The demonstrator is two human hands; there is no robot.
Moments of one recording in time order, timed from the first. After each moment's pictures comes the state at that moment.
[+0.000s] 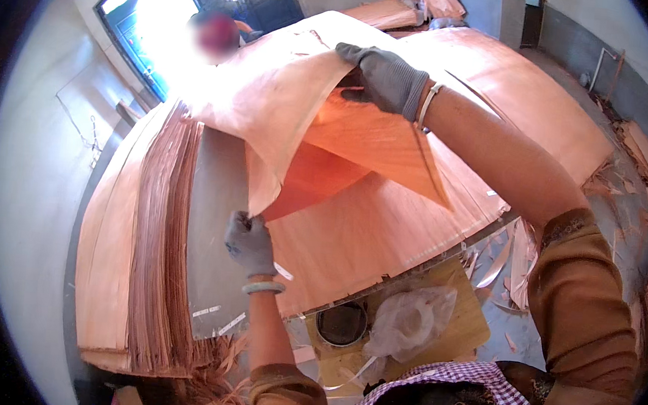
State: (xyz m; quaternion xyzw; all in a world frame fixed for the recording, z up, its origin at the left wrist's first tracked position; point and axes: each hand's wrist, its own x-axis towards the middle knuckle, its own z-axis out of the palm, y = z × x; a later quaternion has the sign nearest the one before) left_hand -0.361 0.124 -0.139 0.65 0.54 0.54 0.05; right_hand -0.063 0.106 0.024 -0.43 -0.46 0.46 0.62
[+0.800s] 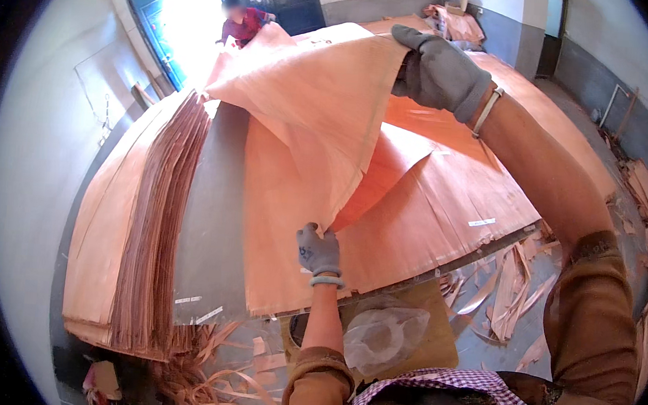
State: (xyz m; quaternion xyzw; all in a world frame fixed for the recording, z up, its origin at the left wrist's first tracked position) left_hand -0.211 0.073 -0.221 0.62 0.67 0.40 0.09; right_hand 0.017 0.045 0.078 -0.29 -0.43 0.56 0.65
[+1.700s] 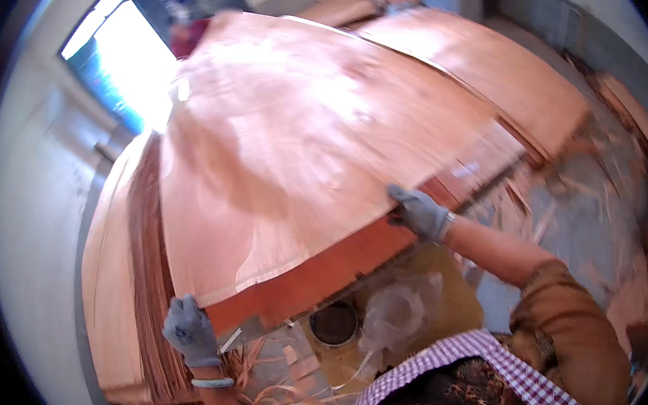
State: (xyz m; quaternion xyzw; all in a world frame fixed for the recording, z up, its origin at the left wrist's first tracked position) left_hand -0.437 0.022 -0.072 0.79 0.47 0.17 -0.36; right_hand -0.013 -0.025 -0.227 -0.49 -0.25 0.54 0.64
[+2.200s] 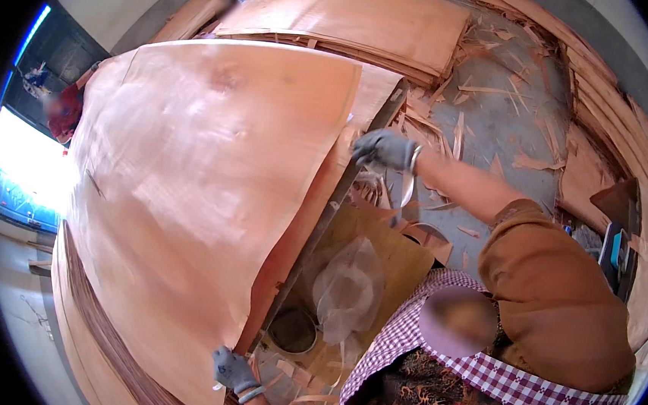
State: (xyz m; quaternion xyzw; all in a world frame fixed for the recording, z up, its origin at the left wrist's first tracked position) left_hand -0.410 0.034 -0.260 0.84 0.53 0.03 -0.13; right_hand 0.160 -0.133 -0.325 -0.46 -0.26 0.42 0.74
